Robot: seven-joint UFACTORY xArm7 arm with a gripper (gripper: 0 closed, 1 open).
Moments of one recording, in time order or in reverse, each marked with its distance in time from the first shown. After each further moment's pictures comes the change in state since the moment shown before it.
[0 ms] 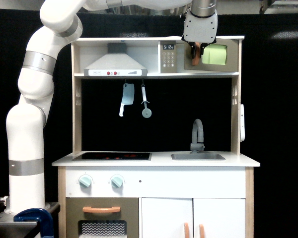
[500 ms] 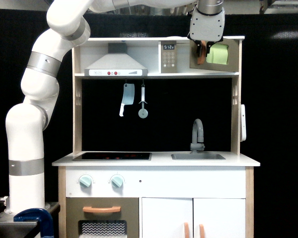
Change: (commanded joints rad) arm -0.084 0.077 0.036 0.112 0.017 0.052 0.003
